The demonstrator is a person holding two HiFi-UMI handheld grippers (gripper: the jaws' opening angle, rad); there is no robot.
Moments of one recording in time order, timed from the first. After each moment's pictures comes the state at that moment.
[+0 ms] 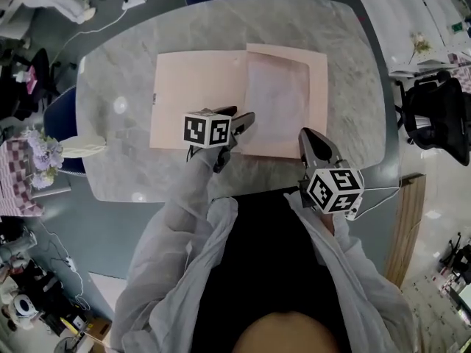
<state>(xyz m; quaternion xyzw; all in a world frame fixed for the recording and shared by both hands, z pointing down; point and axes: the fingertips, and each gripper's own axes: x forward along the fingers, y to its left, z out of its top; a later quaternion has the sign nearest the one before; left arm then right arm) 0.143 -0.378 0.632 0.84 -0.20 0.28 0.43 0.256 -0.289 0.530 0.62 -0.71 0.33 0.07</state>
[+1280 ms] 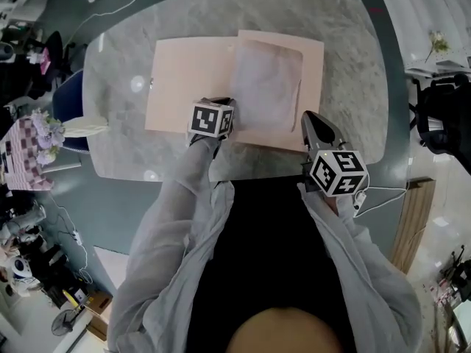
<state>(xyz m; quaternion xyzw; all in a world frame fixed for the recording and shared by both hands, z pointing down) 0.128 -0.378 0.669 0.79 -0.31 0.43 0.32 0.306 -0.295 0.545 0.58 -0.73 0.35 0.06</state>
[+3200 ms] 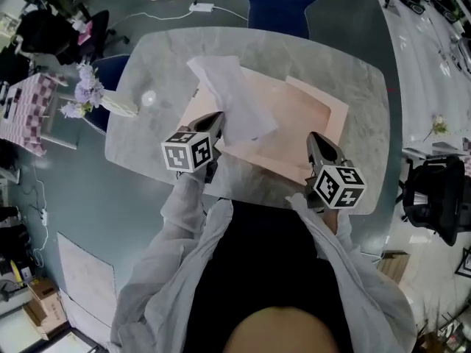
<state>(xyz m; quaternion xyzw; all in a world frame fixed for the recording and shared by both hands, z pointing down) 0.007 -0.395 0.502 0.82 -0.46 0.13 0.31 0.237 -0.340 0.478 0.52 -0.80 0.28 0.08</state>
